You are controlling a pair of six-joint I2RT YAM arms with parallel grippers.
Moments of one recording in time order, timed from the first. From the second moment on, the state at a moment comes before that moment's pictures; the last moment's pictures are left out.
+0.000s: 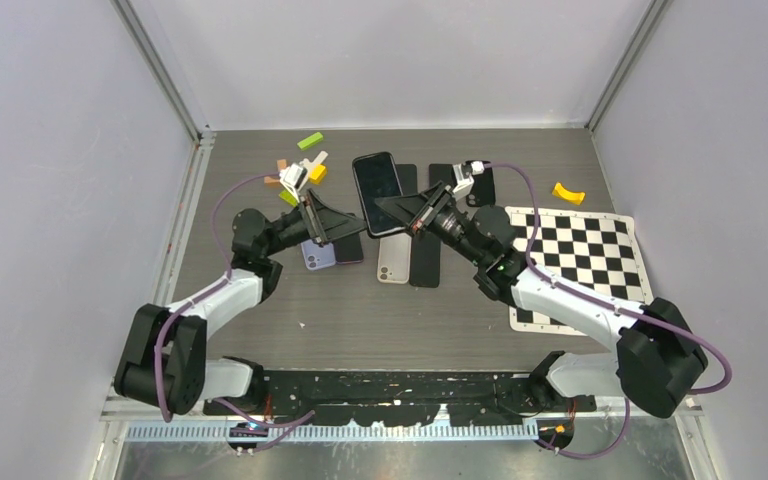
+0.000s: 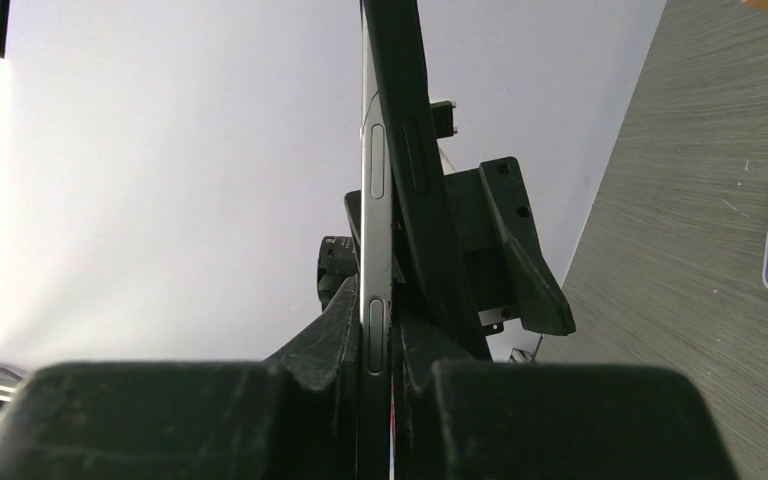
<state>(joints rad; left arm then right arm) -0.28 1.29 0.56 1.01 0.92 -1.30 0.72 1.26 0.74 0.71 -0.18 1.37</state>
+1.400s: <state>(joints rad) -0.32 1.19 0.58 -0.28 0.72 -0.77 0.74 1.11 0.58 0.18 -0.21 1.18</state>
